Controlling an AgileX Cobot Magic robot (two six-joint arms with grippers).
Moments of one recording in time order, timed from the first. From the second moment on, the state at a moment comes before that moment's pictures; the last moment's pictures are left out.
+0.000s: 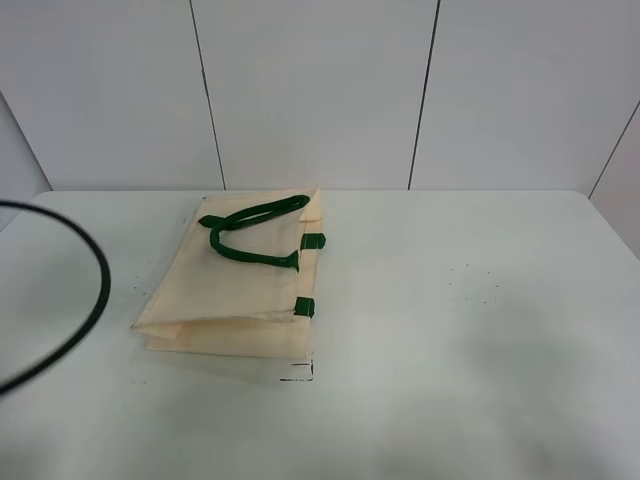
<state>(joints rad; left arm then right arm) -0.04 0.72 -0.63 0.01 1.06 -0.03 0.02 0.00 -0.49 0.02 1.03 -0.03</state>
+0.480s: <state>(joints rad) -0.04 0.20 -0.49 -0.01 1.06 -0.01 0.02 0.00 -0.49 0.02 1.03 -0.03</state>
